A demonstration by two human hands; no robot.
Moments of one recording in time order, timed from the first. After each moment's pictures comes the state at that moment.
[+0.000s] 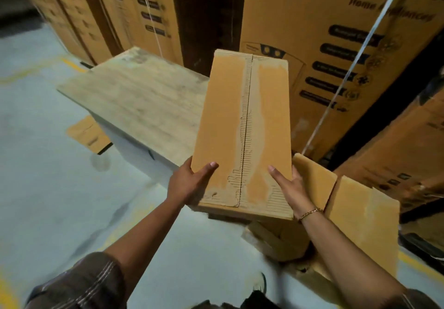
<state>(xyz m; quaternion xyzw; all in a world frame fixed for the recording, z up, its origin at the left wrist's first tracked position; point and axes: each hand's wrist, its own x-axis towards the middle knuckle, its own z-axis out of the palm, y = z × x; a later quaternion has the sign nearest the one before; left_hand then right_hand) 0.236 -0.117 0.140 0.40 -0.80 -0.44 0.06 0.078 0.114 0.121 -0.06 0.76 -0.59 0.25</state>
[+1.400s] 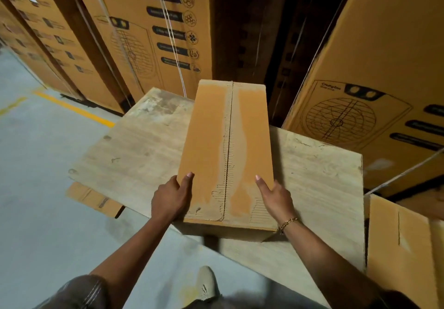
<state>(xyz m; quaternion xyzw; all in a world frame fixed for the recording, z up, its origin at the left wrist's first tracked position) 0.111 -0.696 0.099 0.41 -0.87 -0.26 0.00 -0.009 -0.456 0.102 0.01 0.90 -0.39 0.20</state>
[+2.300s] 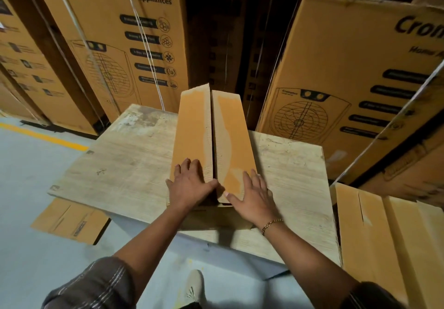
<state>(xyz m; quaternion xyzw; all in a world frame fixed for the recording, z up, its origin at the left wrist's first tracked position) 0.117 -0.648 0.146 0.22 -0.95 -0.24 -0.01 0.084 -0.455 0.142 -0.15 0.97 -0.16 0.12</state>
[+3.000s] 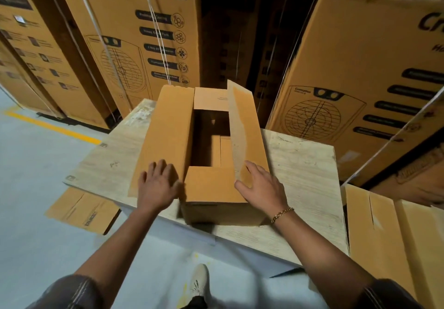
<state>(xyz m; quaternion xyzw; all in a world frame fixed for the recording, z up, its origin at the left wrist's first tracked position) 0.173 -0.743 0.117 0.23 -0.97 -0.09 -0.02 0.082 -0.468 0.176 -0.20 0.96 -0.18 0.07</state>
